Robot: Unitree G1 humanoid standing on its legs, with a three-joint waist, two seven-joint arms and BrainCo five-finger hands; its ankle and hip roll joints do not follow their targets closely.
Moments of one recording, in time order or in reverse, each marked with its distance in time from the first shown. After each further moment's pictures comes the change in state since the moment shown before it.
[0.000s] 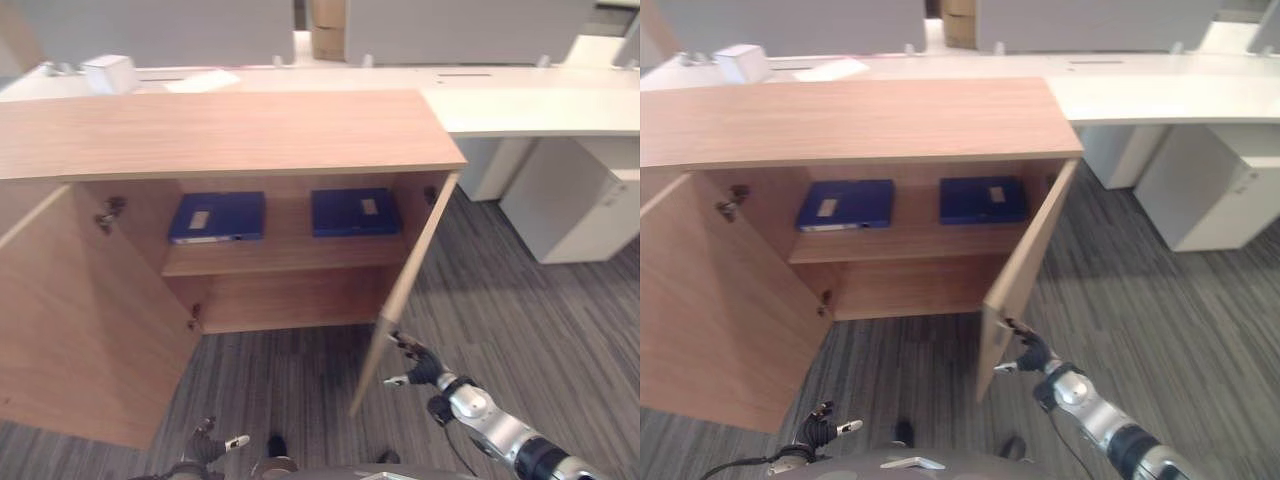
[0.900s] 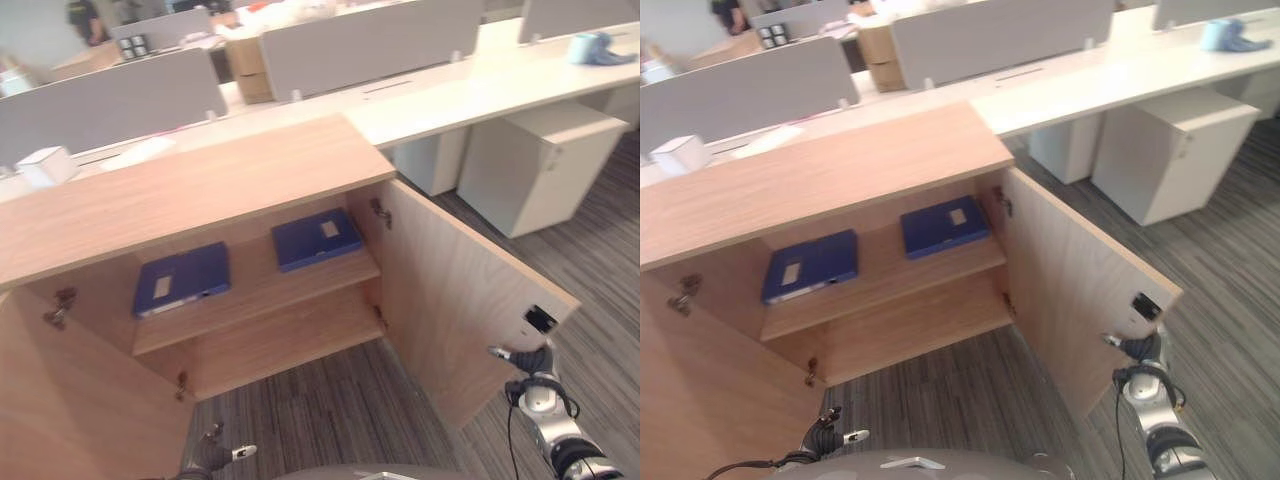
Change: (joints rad) left arm 0.010 0.001 -0.118 0.035 -0.008 -0.036 0.016; right arm 0.024 -0.036 -0.647 0.510 -0.123 -0.047 -0.442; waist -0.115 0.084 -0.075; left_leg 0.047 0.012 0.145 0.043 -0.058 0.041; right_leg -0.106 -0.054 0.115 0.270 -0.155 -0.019
